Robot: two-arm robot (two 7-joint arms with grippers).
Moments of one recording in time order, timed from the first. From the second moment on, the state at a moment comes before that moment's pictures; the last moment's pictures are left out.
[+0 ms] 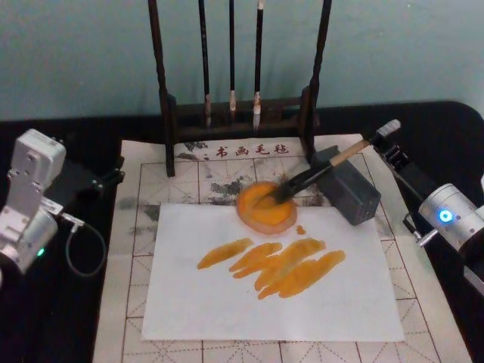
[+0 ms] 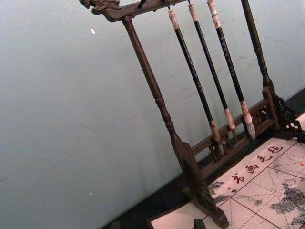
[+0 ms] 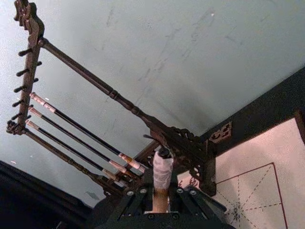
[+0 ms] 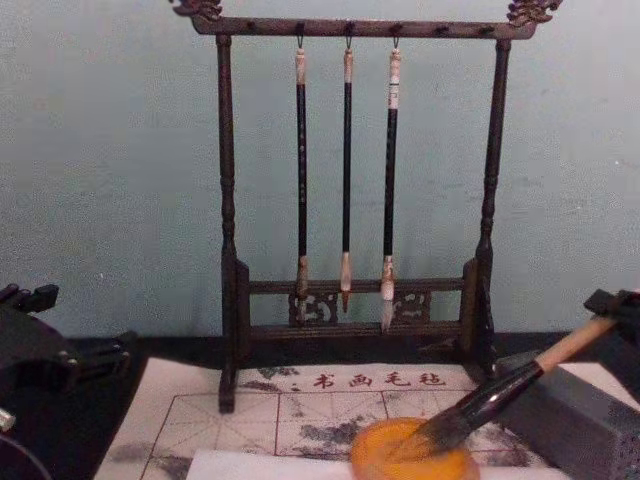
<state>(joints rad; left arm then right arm) -0.20 0.60 0.45 -1.41 -0.25 -0.12 0.03 0.35 0.42 -0.38 -1.08 1.38 0.11 0.48</state>
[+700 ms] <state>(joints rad) -0.20 0.60 0.45 -1.41 -0.25 -0.12 0.03 0.35 0.42 -0.38 -1.08 1.38 0.11 0.48</state>
